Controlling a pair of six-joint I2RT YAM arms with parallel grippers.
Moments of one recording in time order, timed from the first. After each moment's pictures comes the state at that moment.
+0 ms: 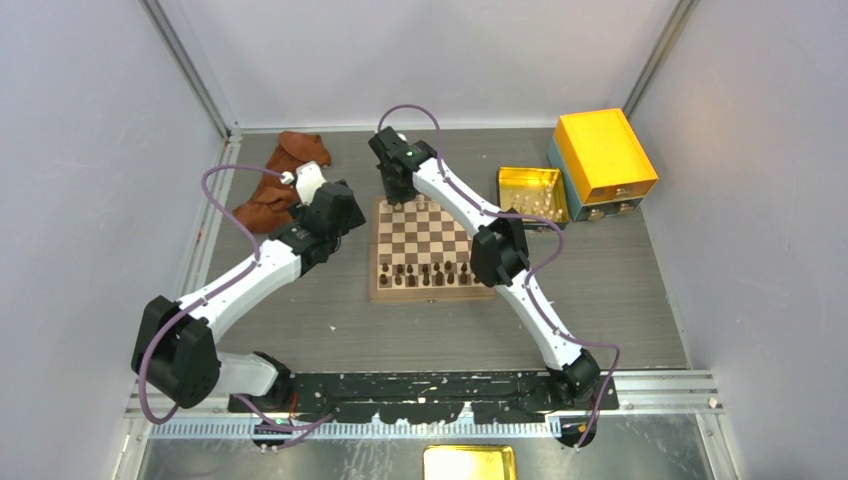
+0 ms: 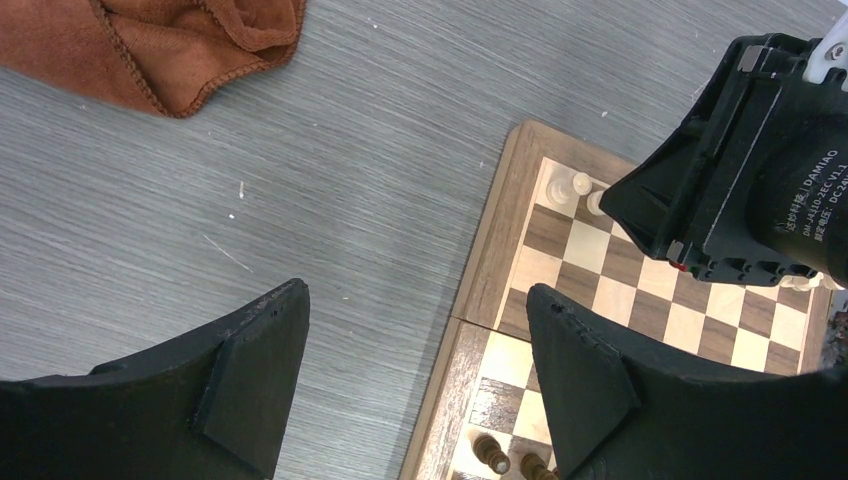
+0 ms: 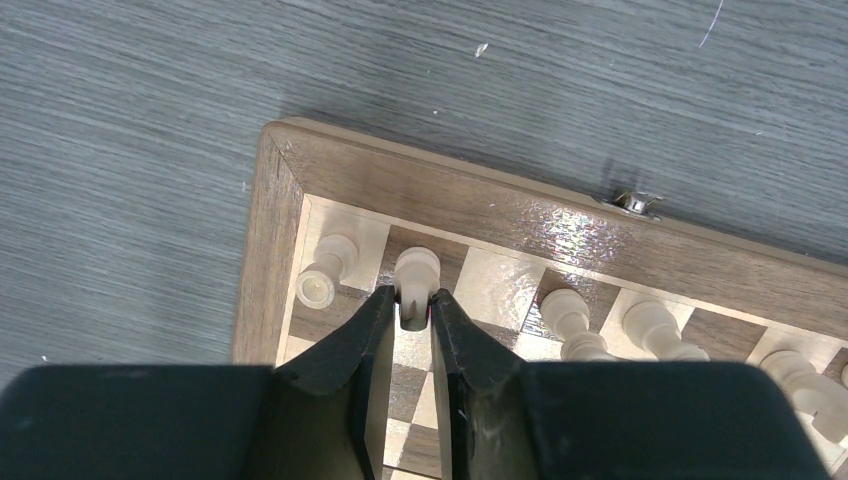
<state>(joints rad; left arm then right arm) -0.53 1.32 0.94 -0.30 -0.60 -0.74 0.70 2.62 2.62 -1.04 0.16 0.37</state>
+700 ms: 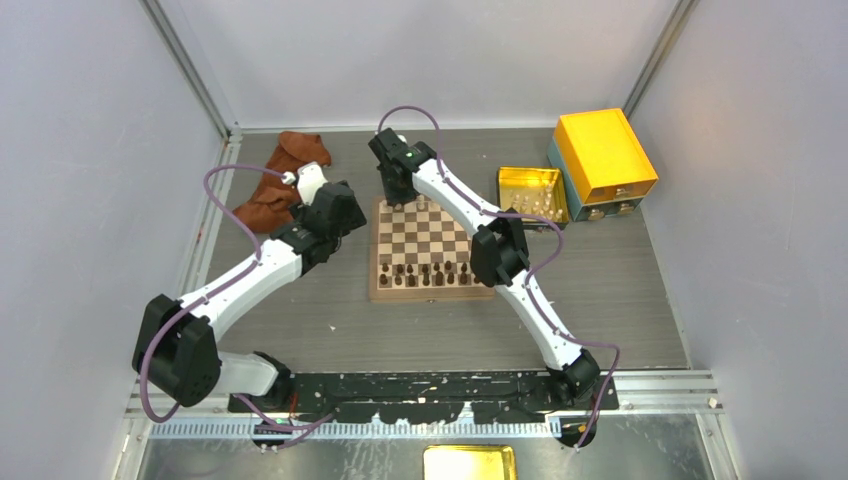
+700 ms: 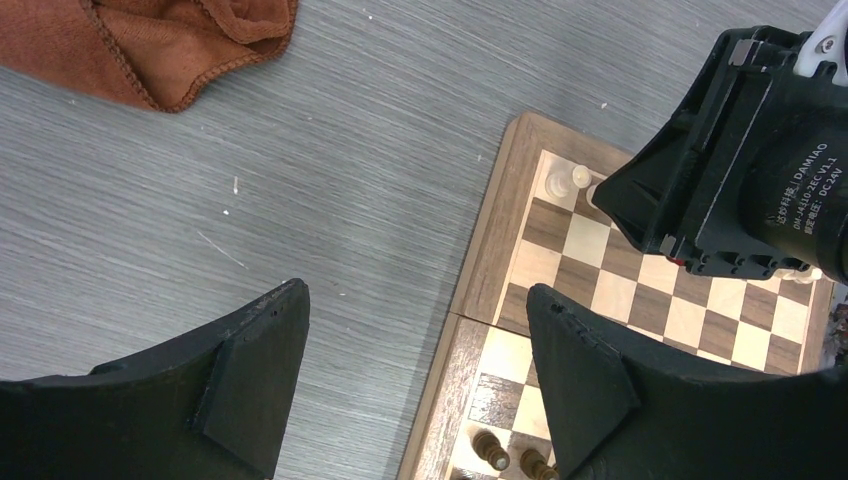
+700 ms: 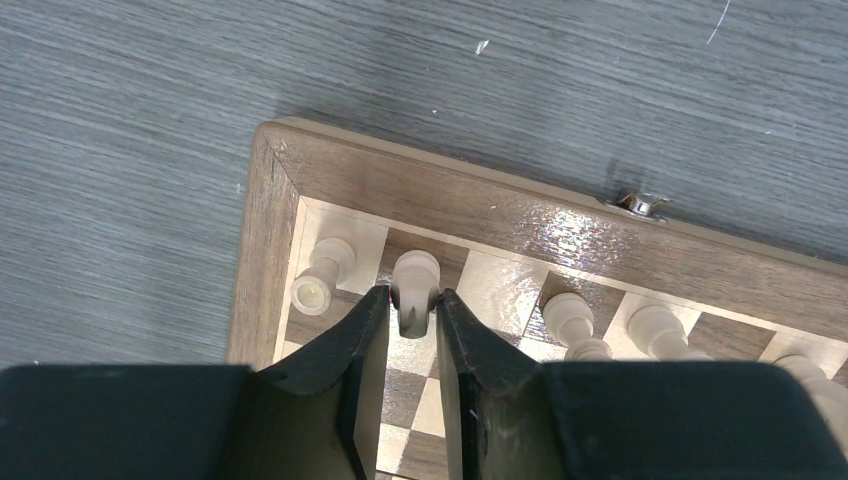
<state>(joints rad) -0.53 1.33 0.94 -0.30 -0.58 -0.74 0.70 2.62 2.60 -1.02 0.16 0.37</state>
